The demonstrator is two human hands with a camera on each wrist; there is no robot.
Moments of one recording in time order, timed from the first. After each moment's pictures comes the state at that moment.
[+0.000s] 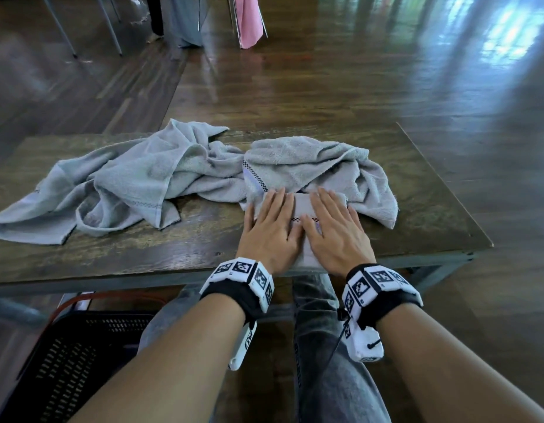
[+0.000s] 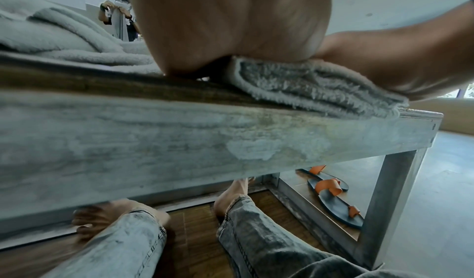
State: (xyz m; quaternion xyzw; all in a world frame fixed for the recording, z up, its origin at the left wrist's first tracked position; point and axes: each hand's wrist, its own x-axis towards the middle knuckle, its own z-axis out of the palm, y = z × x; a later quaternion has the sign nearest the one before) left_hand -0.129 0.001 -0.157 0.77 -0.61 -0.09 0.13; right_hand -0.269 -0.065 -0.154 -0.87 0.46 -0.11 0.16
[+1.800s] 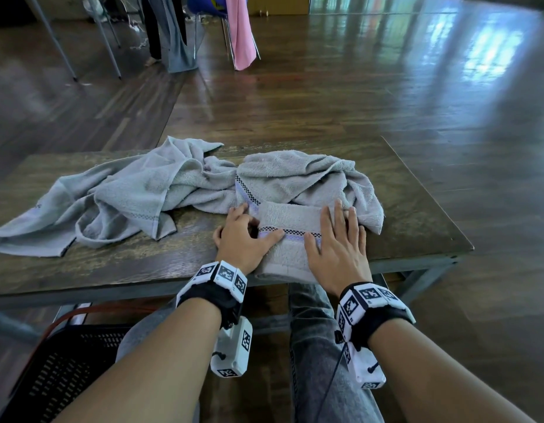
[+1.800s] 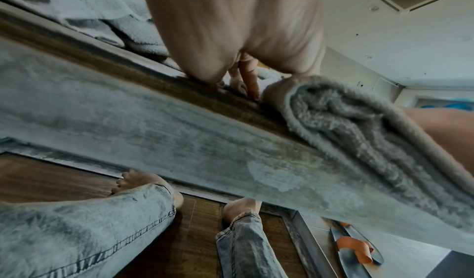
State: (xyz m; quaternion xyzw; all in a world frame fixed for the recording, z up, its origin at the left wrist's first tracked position) left_hand -0.106 0.018 -0.143 0.80 -0.48 -0.15 0.32; right_hand -0.285 -0.045 -0.166 -0.83 0.53 -0.13 0.10
